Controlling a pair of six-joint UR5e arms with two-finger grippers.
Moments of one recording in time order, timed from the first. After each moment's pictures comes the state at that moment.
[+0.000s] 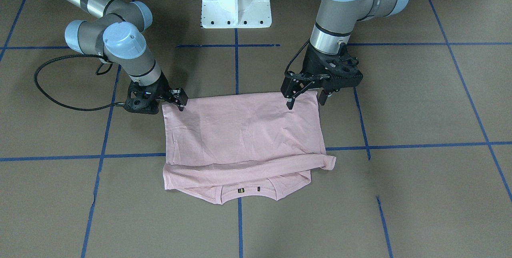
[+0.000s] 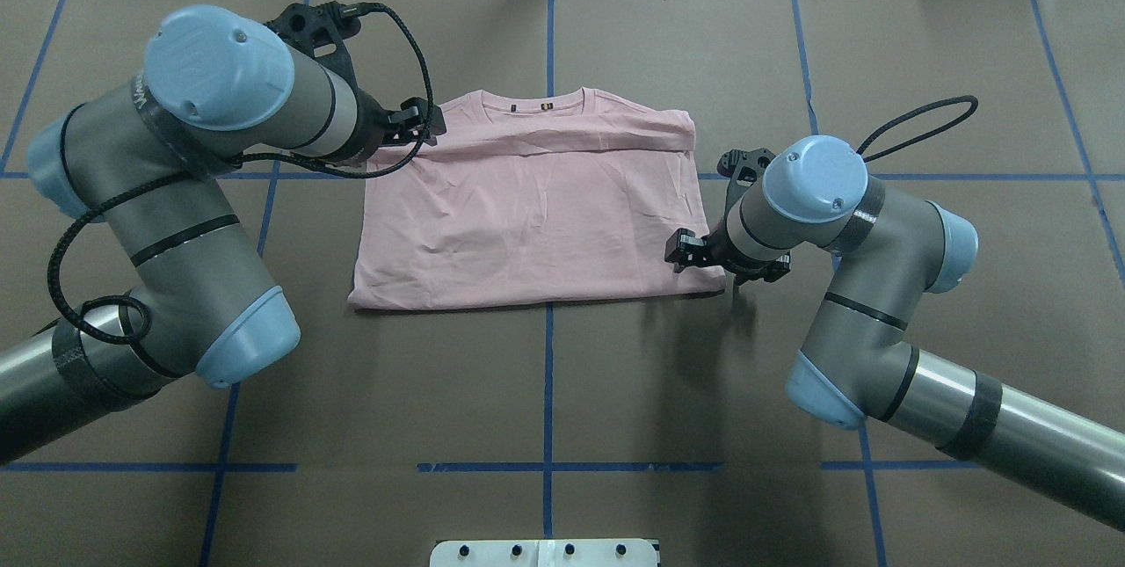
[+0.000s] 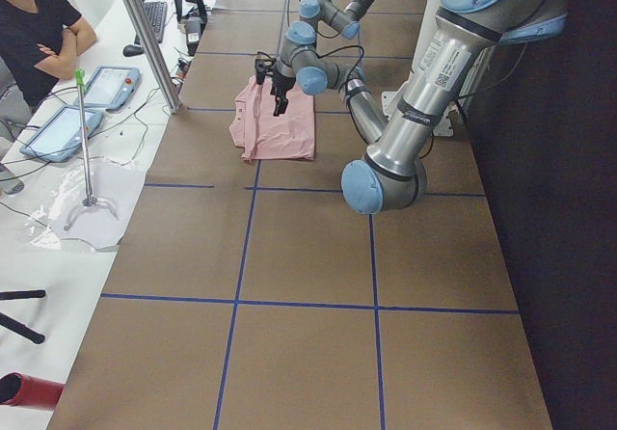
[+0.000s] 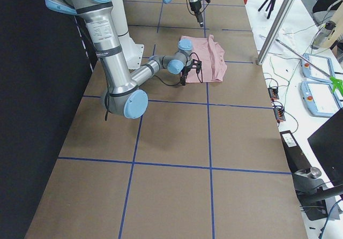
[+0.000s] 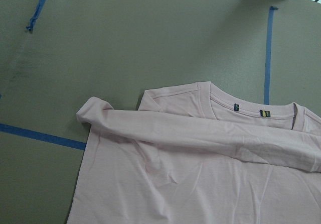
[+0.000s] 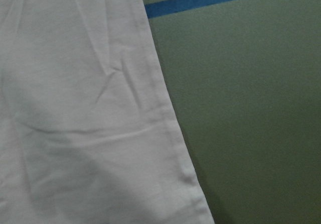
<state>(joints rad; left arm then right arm) -0.70 -2.14 -1.82 -1.72 -1.77 -1.37 0.59 -1.16 1.63 -1.25 1.96 1.35</state>
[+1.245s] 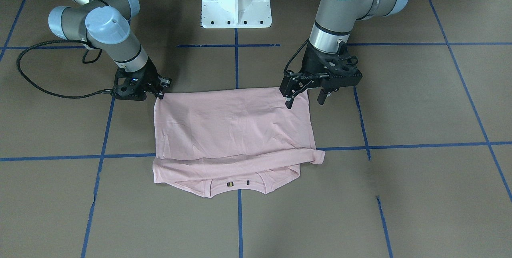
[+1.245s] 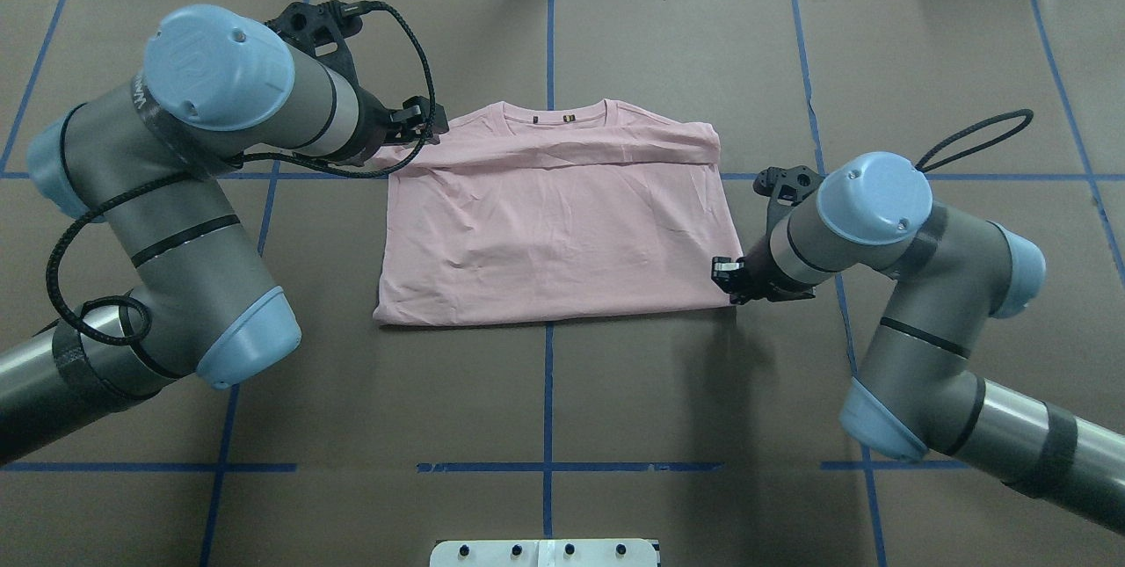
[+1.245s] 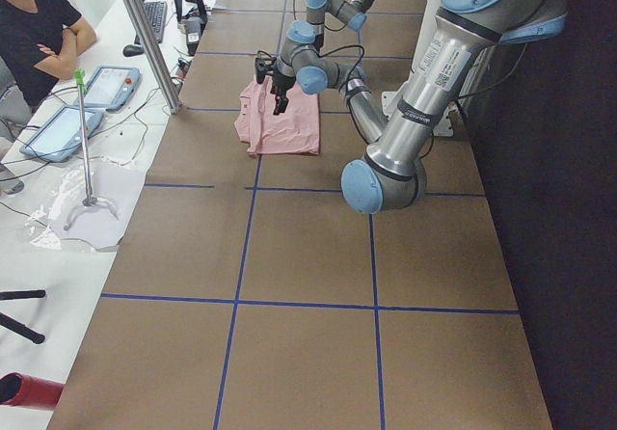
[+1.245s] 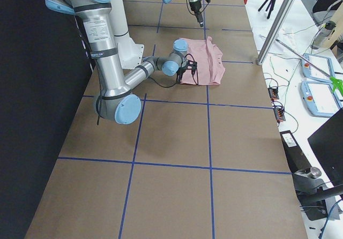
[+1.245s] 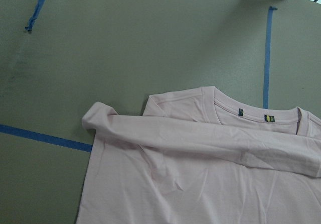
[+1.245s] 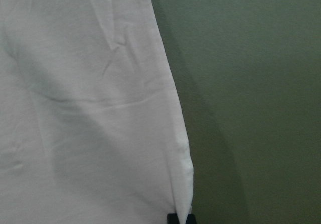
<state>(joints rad) -0.70 -2.14 -1.82 -1.73 -1.77 -1.38 0.59 -1.31 1.80 -1.26 1.99 1.34</state>
